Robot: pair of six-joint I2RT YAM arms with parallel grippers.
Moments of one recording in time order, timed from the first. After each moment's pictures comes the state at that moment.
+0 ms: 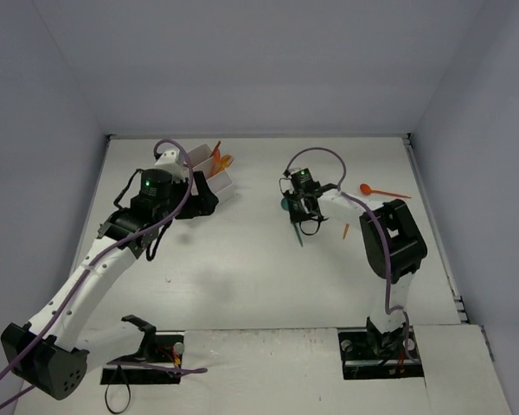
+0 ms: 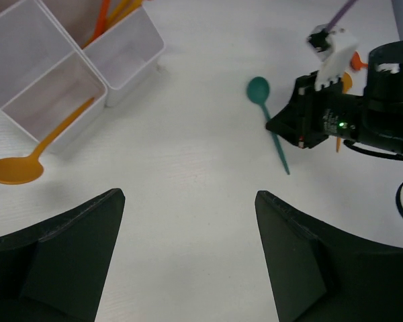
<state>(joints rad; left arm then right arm) -0.42 1.08 1.08 -0.51 0.01 -0.47 0.46 1.90 1.19 -0.30 0.02 0.21</state>
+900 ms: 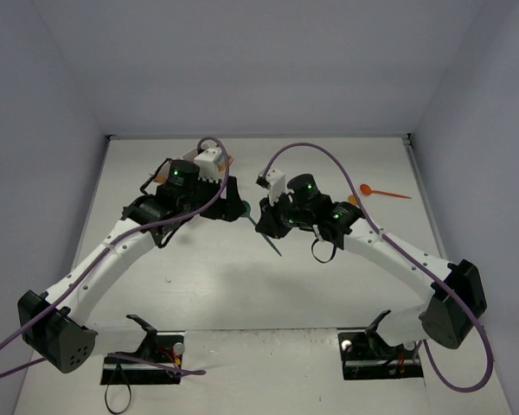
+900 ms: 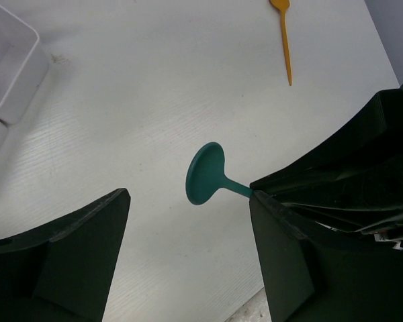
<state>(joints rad) -0.55 1.24 1.20 -0.52 0.21 -0.34 0.74 1.37 1.08 -0.32 -0.32 0.10</state>
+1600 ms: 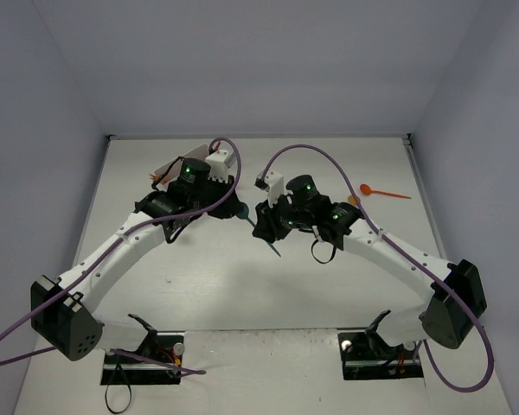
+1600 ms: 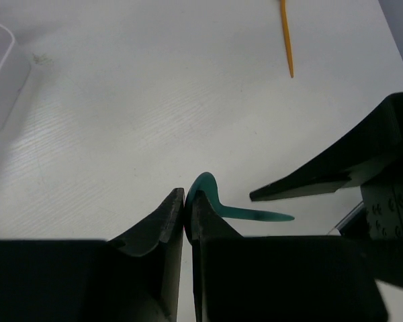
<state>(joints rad) -0.56 1.32 1.22 -0.49 0.23 -0.33 0.75 1.37 1.08 -0.32 -0.34 0.10</state>
